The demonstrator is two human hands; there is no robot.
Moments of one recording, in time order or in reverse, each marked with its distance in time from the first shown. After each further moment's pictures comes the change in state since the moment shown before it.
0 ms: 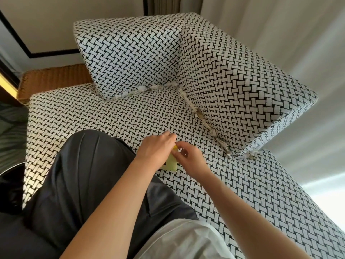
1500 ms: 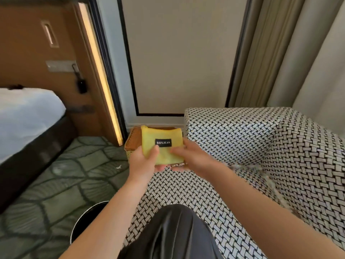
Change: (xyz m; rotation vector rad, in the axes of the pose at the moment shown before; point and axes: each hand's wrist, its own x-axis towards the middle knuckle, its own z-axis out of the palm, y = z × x) left_hand -0.060 -0.218 -0.136 -1.303 0.851 -0.831; right_hand 0.175 -0.263 0.098 0.431 -0.601 0.006
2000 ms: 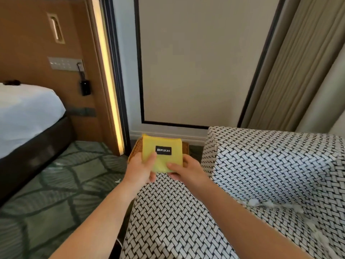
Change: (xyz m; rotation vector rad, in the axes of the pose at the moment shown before) left_hand 0.162 -0.036 -0.047 0.199 -0.049 -0.105; right_hand 0.166 0.037 0.030 0.142 0.155 -0.012
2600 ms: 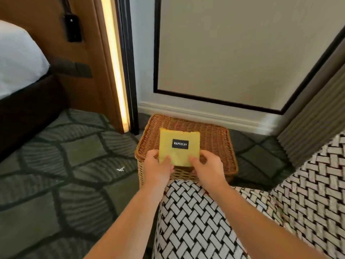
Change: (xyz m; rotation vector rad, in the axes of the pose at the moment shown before) left_hand 0.251 -0.190 0.012 -0.118 0.242 -0.208; right_hand 0.271 0.165 0.026 -0.524 0.294 -0.045
